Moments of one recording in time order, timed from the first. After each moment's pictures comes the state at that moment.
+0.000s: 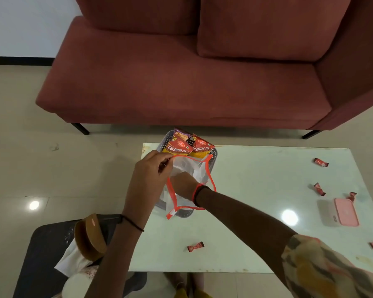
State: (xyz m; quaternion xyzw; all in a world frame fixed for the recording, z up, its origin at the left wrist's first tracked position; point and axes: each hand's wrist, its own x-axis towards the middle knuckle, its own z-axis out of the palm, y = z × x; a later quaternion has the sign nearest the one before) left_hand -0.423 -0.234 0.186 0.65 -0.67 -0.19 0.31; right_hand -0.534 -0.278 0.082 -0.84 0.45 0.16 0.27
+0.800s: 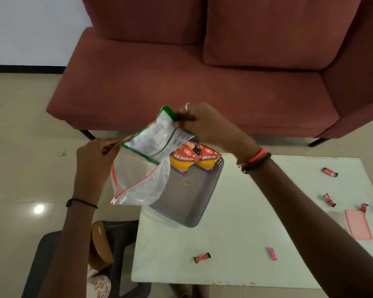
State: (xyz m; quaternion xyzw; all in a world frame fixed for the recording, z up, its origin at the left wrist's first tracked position) left_hand -0.313 -0.281 0.211 0.74 -0.59 -0.11 0.29; right_hand -0.549 -0.350 0.272 -0.76 0.44 -0.22 0.42
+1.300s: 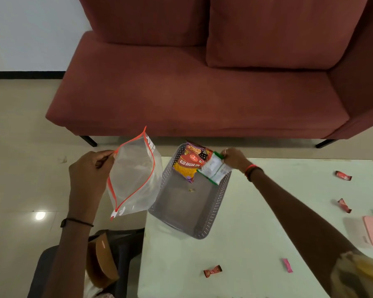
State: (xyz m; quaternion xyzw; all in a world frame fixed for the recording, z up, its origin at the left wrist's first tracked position) left_hand -0.286 -0.286 0.189 0.75 -0.57 -0.10 0.30; right_hand -0.621 -0.409 0.054 -0.66 0.68 0.04 0.33
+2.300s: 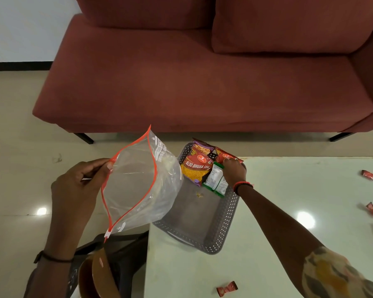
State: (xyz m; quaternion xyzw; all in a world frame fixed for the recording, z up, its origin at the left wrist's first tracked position) left_hand -0.263 -0.306 0.152 0.74 -0.55 -0.19 0.34; right_hand -0.586 -0.417 -0.081 -0.67 0.73 0.04 0.13
